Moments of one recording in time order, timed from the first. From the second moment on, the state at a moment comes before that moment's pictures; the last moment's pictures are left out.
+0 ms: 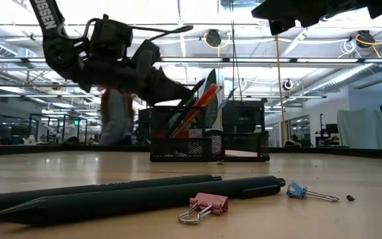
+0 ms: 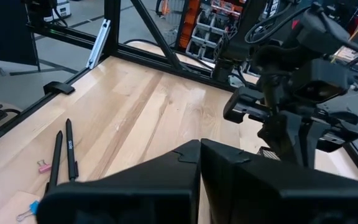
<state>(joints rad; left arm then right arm) 0.22 1.70 0.58 0.95 0.20 -0.02 0.25 1.09 0.59 0.24 0.13 -0.19</state>
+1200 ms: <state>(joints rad) 0.18 1.78 0.44 1.20 0.03 -0.04 0.25 1.09 0.59 0.28 0.13 -0.20</state>
